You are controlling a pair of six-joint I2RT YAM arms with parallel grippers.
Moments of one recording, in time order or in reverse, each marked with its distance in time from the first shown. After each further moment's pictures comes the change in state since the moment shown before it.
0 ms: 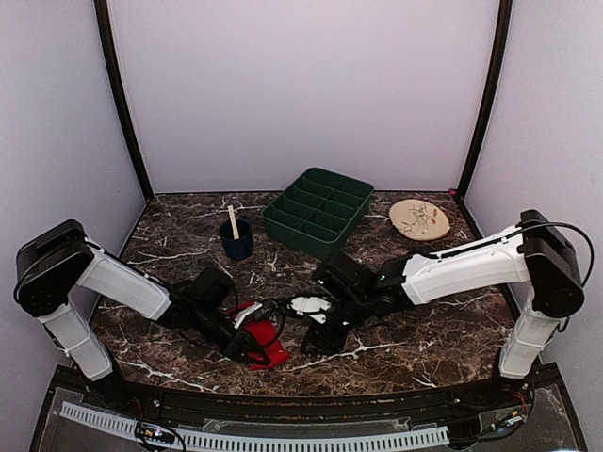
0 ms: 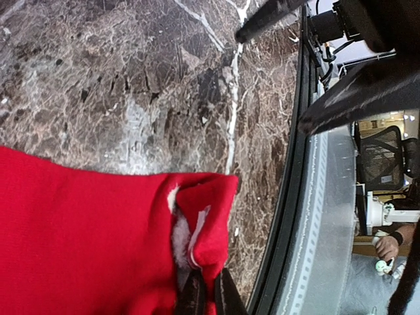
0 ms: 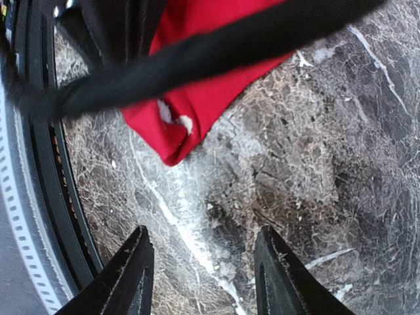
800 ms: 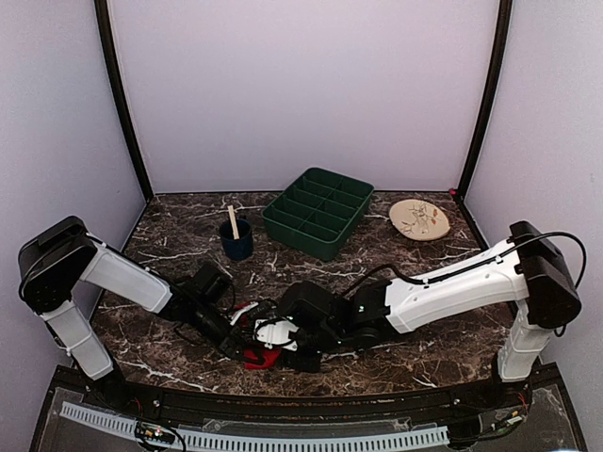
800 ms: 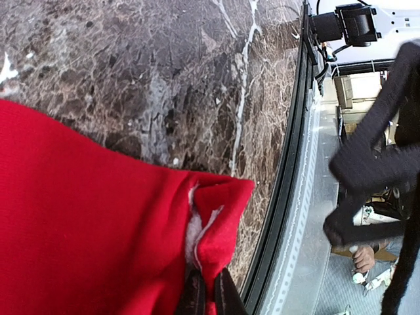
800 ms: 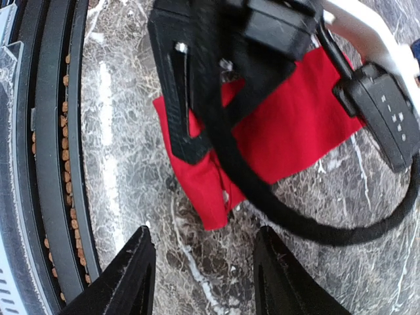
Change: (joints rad) left arm 0.070 0.025 0.035 -0.130 0.098 0.026; right arm 0.240 0.040 0.083 0.062 0.324 -0.165
